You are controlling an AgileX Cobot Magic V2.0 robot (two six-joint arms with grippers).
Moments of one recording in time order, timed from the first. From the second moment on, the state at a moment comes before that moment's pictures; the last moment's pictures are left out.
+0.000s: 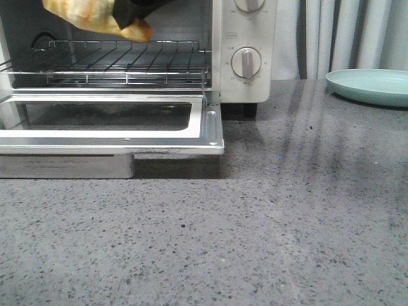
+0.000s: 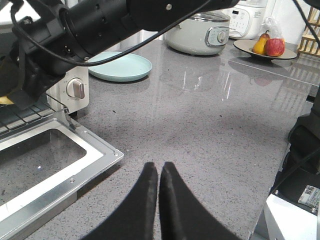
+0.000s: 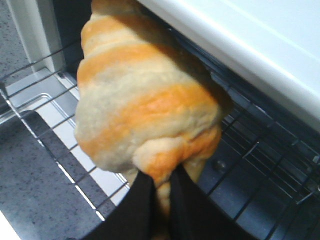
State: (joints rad) left arm -0.39 0.30 -0.57 -0.87 0.80 0.80; right arm 0.78 1.76 -1.52 -0.34 0.39 0.17
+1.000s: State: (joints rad) left arm -0.39 0.18 -0.55 -0.58 0.44 0.71; right arm 1.00 1.34 -1.36 -0.31 0.70 0.17
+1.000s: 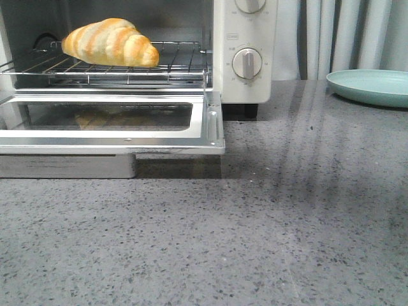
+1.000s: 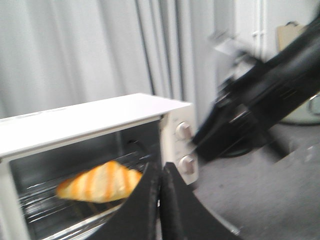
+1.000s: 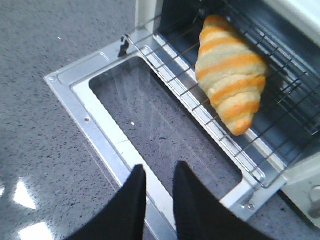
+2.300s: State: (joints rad) left arm -0.39 0.18 -0.41 -0.51 0.22 0.59; right arm 0.89 0.04 -0.45 -0.69 0.62 0.45
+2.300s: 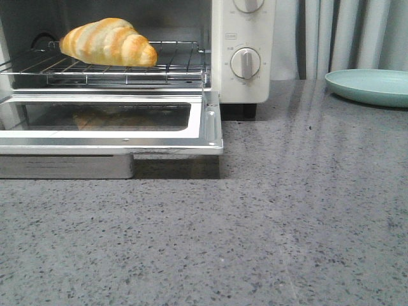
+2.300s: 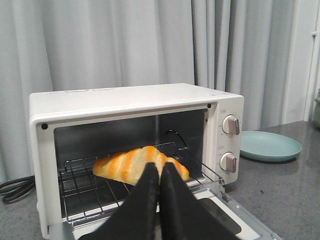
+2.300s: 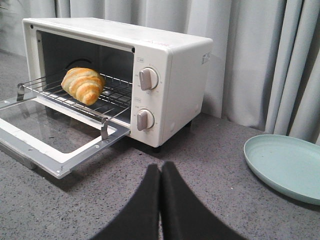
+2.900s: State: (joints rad) left arm -0.26 0.13 -0.22 -0.31 0.17 0.53; right arm 0.89 0.04 -0.45 -0.69 0.62 0.45
